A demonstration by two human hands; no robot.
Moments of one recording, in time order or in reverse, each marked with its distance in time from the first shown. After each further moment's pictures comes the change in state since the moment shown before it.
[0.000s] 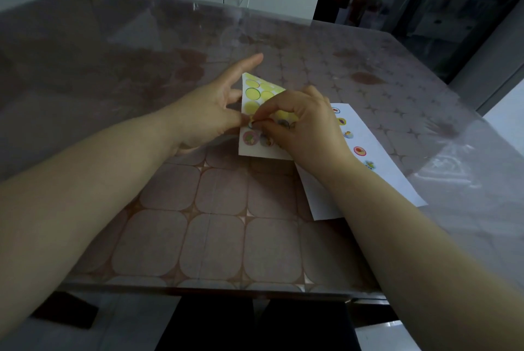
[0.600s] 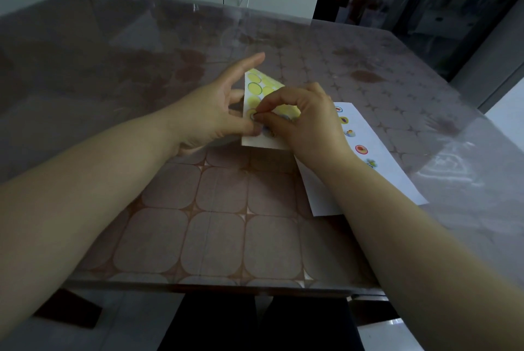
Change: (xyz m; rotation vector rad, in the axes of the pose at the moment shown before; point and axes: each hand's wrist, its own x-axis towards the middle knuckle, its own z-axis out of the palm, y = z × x) left_hand 0.000 -0.003 0.000 -0.003 -0.019 0.012; right_hand 0.002 -0.007 -0.005 0.058 0.019 0.087
